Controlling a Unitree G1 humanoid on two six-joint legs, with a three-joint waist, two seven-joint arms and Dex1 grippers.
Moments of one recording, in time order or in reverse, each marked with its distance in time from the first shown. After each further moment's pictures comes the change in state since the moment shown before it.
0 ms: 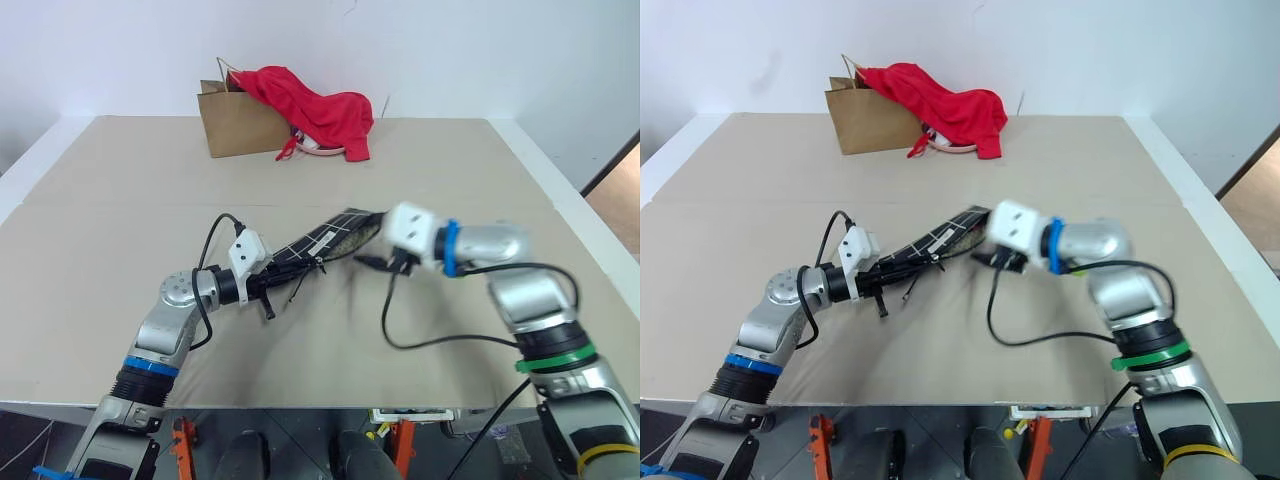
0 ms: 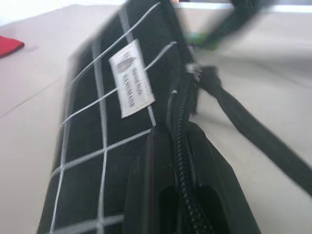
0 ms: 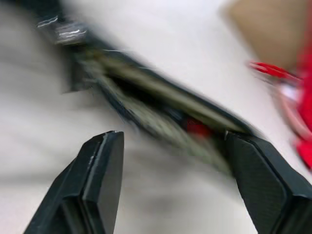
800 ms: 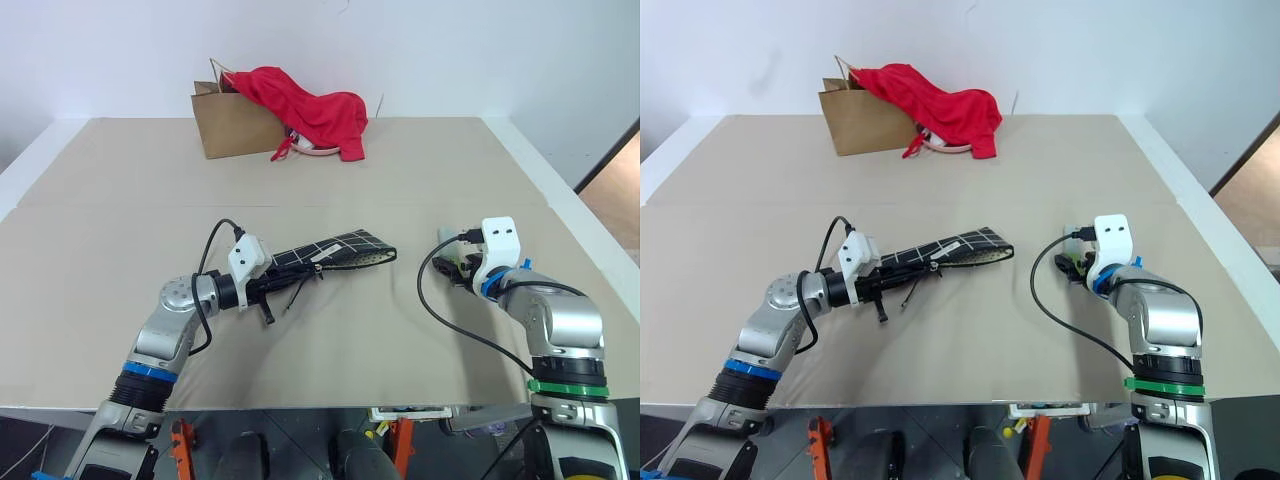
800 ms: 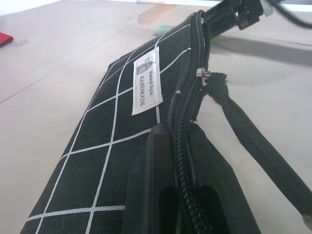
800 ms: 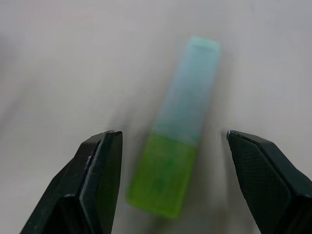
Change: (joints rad) left arm 0.014 -0.002 -0.002 -0.006 -0.002 0.007 0.007; right arm 0.163 0.173 -0.258 0.068 0.087 0.577 -0.648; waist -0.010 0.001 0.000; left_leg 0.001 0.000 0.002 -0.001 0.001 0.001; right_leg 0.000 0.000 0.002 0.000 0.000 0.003
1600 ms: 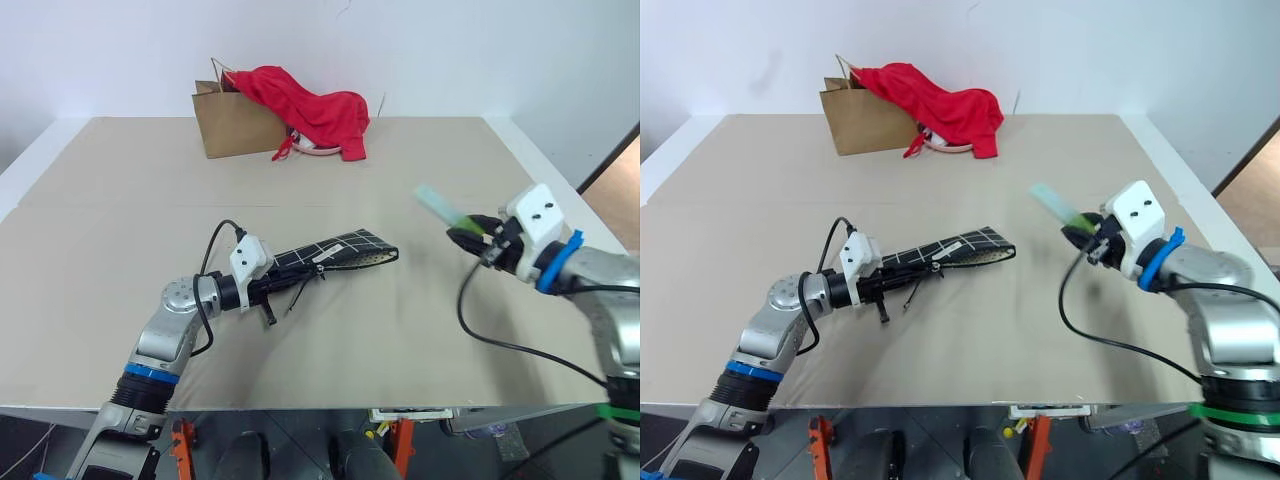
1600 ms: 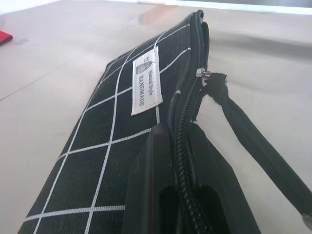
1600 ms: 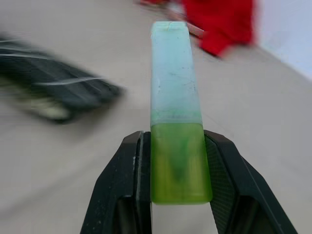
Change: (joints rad) left arm 0.006 -0.007 -0.001 -0.012 0.000 0.011 0.001; right arm 0.161 -0.431 0.012 -0.320 0.145 -0.398 0.580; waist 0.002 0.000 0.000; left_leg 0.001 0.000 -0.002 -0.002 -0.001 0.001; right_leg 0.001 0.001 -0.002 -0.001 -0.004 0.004
